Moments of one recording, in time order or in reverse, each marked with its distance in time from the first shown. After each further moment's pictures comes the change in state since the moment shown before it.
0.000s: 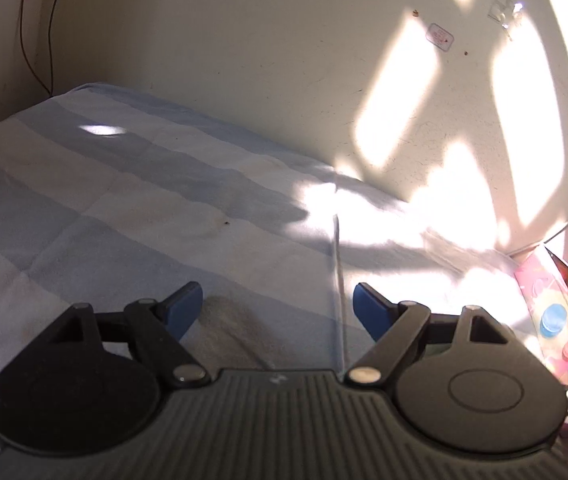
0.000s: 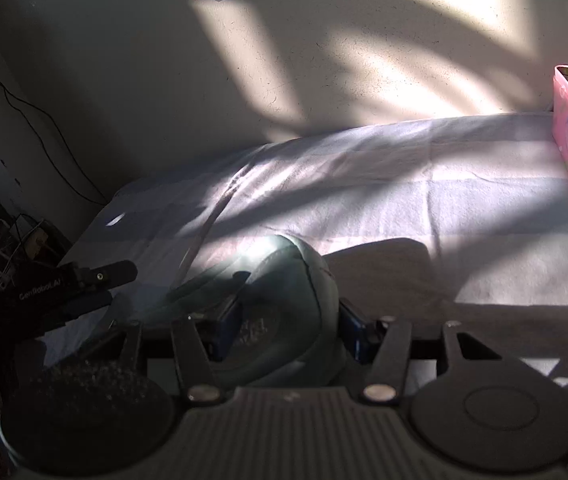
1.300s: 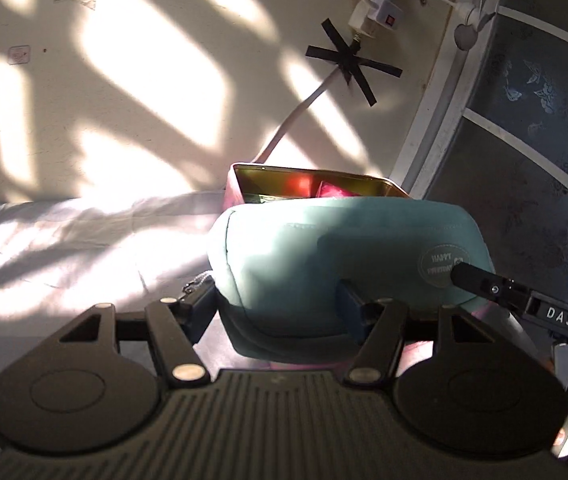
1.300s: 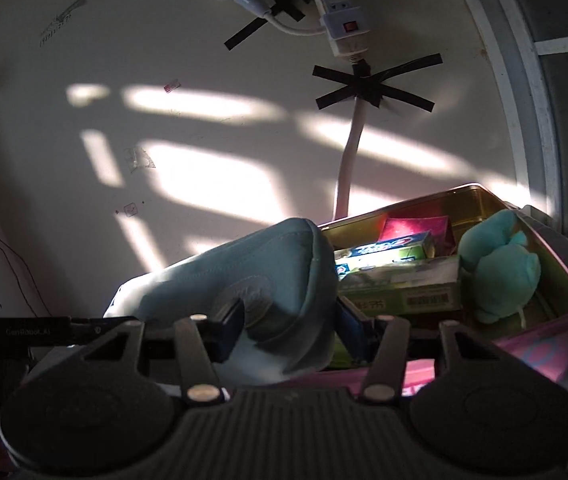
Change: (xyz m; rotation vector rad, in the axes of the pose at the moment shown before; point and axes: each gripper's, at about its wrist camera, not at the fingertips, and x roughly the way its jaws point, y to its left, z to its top) left arm -0.044 -0.275 -0.051 0.443 0.106 -0.468; right arm -0.236 -0.150 -0.034 0.128 -0.489 -0.236
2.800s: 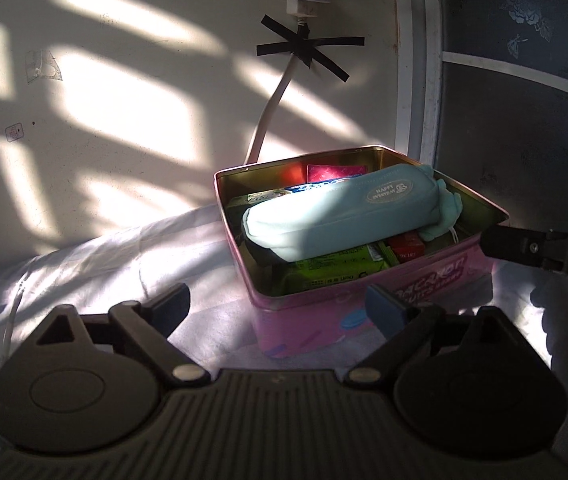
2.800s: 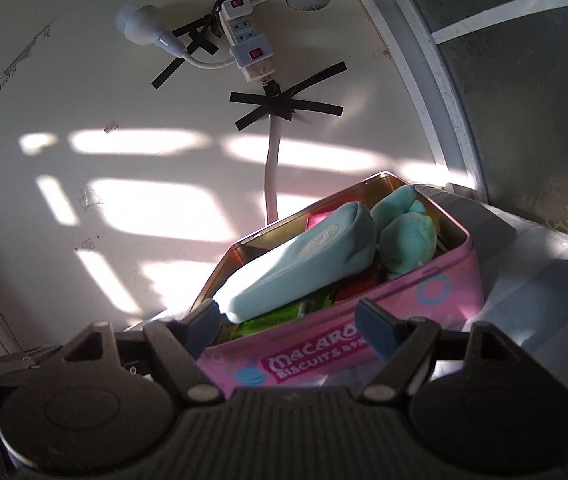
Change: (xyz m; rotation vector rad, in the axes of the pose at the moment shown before) left arm -0.020 -0.075 -0.046 0.237 -0.060 0.204; right arm -0.052 -0.003 -0.037 0.146 -0.031 -0.068
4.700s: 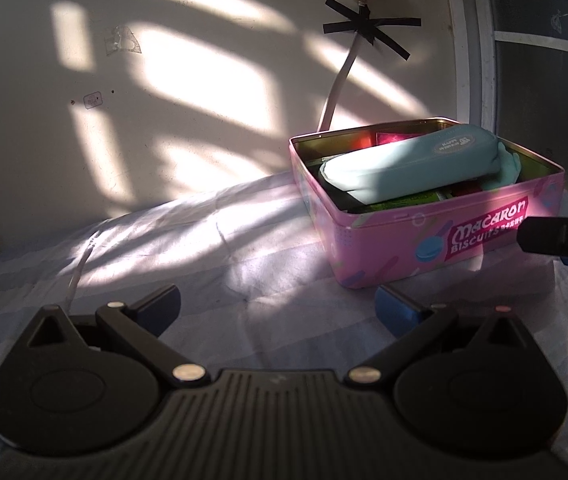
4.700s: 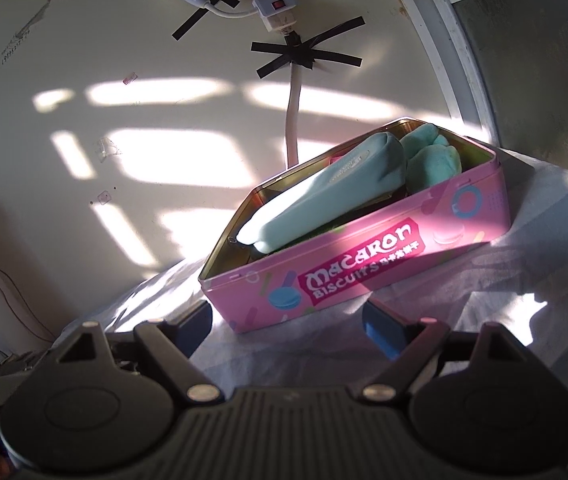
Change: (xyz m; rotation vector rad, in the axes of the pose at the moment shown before) left arm -0.015 0.011 -0.050 -0.021 0.010 0.211; right arm 0.000 0.020 -0.037 0.005 0.104 0.028
